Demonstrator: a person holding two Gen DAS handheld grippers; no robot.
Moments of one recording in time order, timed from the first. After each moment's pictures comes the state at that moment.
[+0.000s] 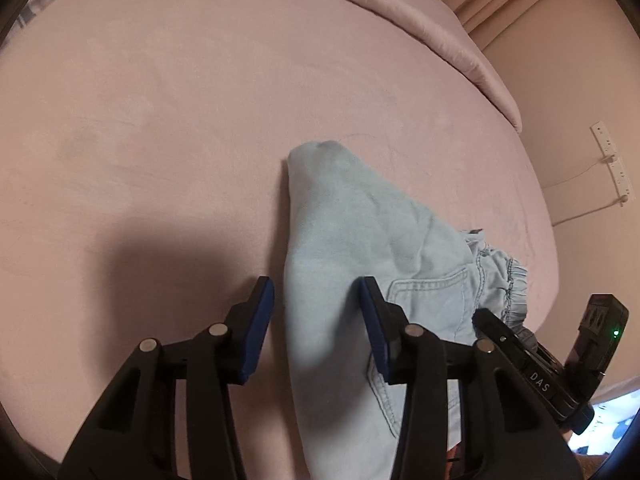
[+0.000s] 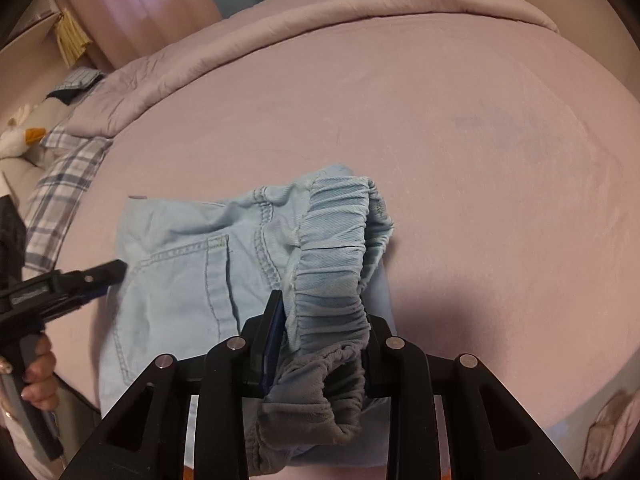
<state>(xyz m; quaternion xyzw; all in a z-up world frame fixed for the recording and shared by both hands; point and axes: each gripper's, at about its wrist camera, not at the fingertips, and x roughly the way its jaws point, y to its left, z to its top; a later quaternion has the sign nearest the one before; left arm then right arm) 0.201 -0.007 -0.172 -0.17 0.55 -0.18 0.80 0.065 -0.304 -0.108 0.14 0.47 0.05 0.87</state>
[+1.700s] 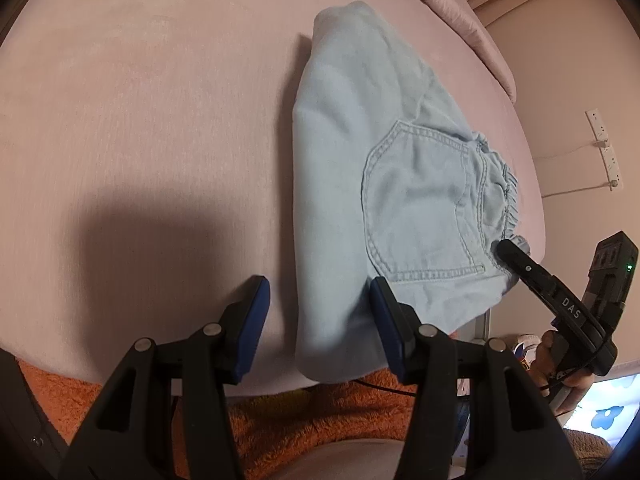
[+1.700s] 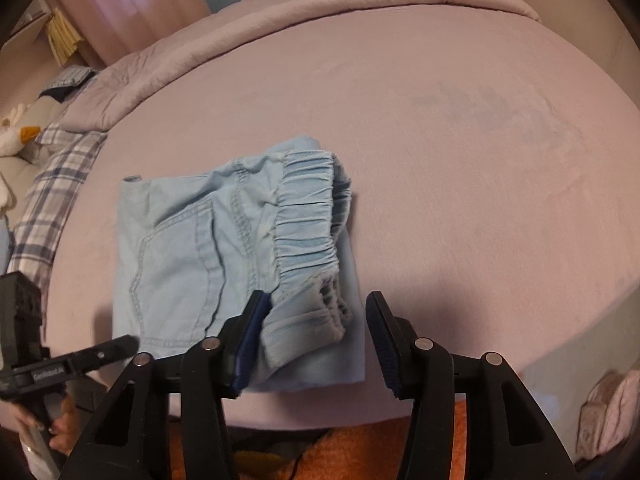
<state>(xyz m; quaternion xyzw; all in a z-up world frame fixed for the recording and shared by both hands) 0.137 -0.021 -0.186 -0.18 0.61 -0.19 0.75 0.019 -0.330 -0.098 0.14 0.49 0.03 0.86</state>
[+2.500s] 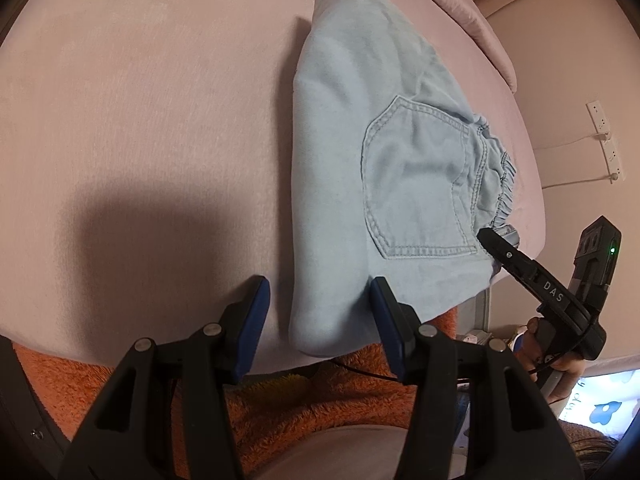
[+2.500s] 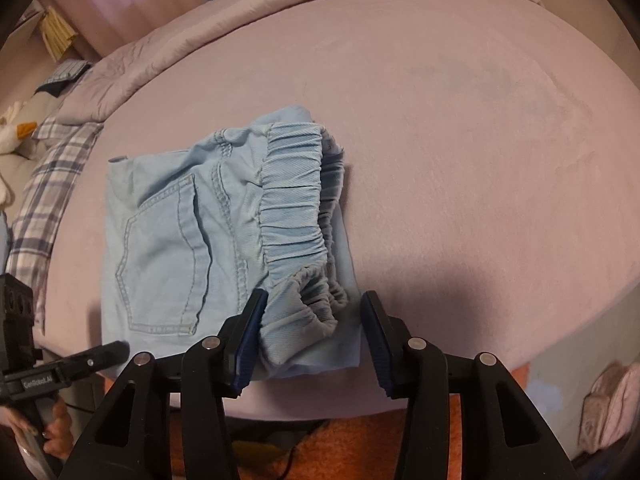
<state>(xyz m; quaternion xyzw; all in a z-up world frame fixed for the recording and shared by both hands) 0.130 -0.022 -0.191 -0.18 0.62 -0.20 0.74 0.019 -0.333 -0.114 0.14 0.52 0.03 0.84</state>
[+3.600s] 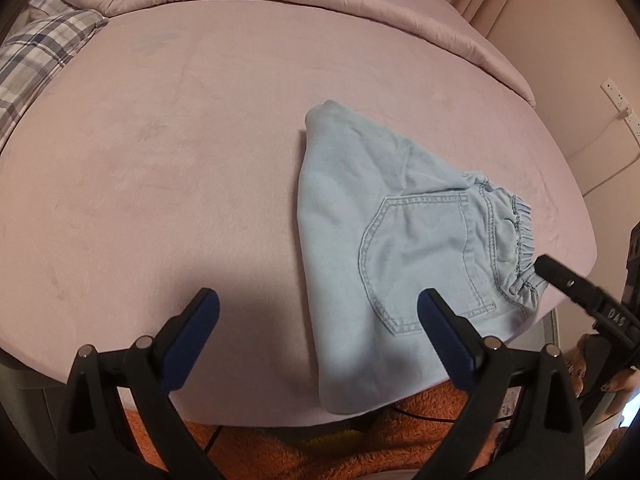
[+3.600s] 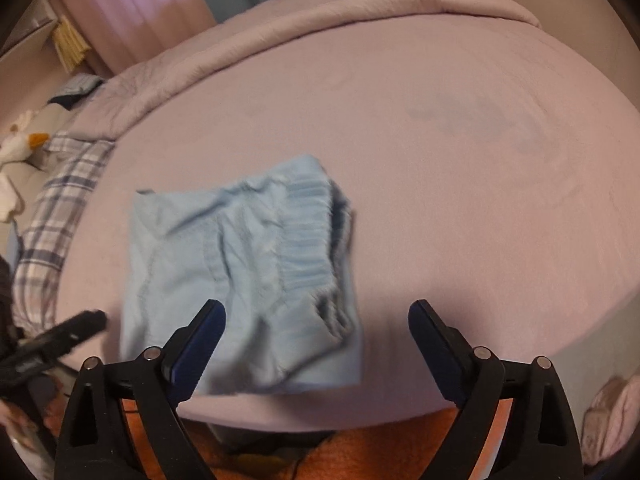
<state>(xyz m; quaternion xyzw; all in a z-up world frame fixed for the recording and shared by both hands) 0.148 -0.050 -0.136 -0.07 0.52 -0.13 0.84 0.021 -0.336 -0.087 0.15 0.47 0.05 0.87</state>
